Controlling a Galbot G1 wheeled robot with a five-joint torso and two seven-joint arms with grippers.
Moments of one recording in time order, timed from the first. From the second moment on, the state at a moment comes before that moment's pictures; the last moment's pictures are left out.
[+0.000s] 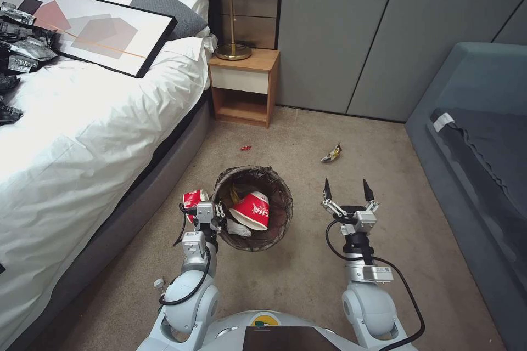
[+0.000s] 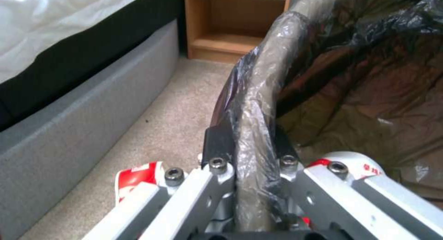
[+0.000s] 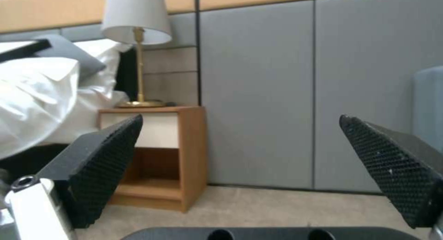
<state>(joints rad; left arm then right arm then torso) 1.56 -1.44 -0.25 -2.16 -0.11 0.28 -0.33 -1.59 1.44 0.47 1.99 0.08 0.53 0.07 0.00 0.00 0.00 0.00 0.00</state>
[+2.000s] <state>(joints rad) 1.57 -1.45 -0.25 -2.17 -0.11 0.28 -0.33 -1.52 1.47 0.59 1.88 0.10 0.60 0.06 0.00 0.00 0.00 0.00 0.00</state>
